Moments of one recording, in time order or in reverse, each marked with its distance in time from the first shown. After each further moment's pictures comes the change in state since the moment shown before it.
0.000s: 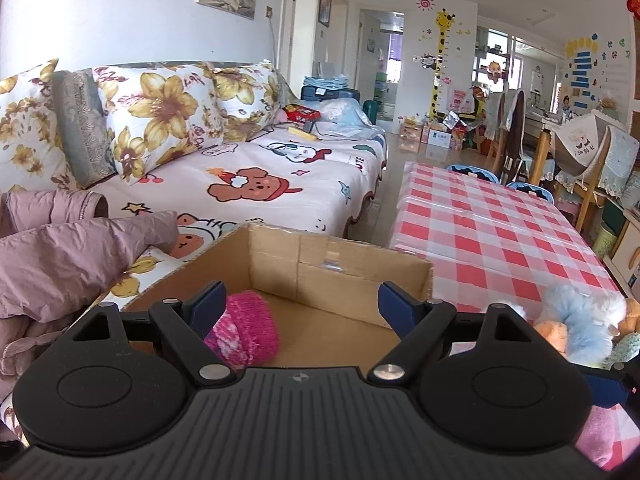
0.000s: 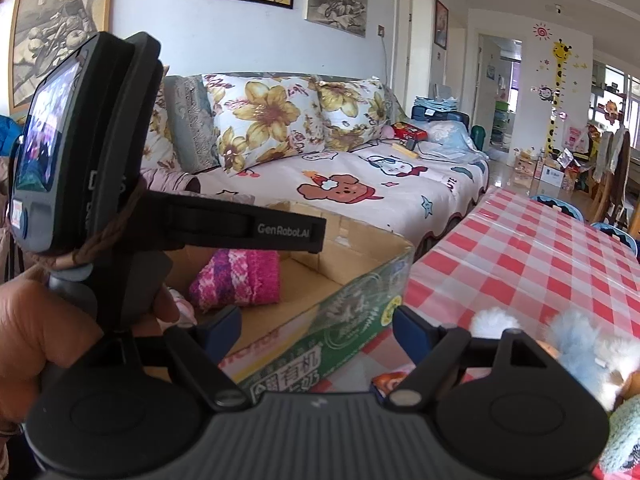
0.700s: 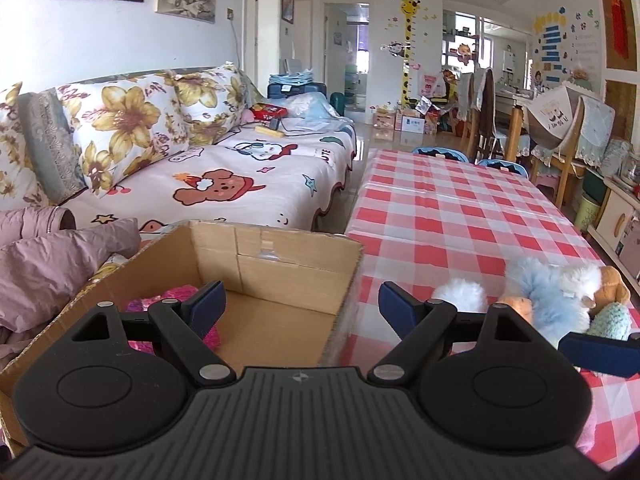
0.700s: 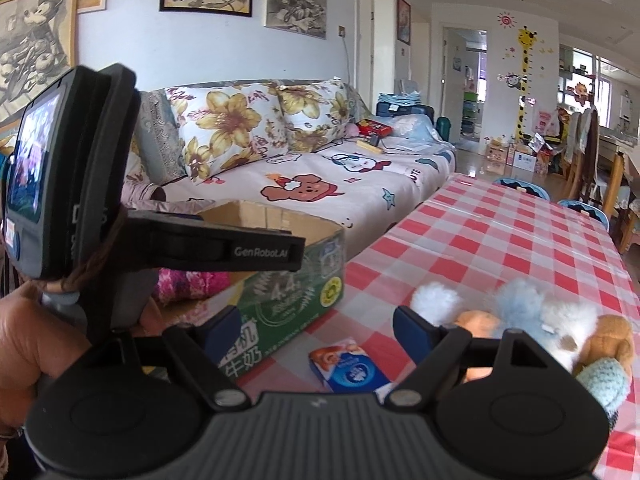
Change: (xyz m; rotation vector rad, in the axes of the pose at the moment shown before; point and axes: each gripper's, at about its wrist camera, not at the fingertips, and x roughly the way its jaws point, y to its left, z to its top) left arm 0.009 -0.009 -0.003 0.100 0.005 -0.061; right arm -0.028 -0.048 -0.020 0.079 -0.014 -0.063
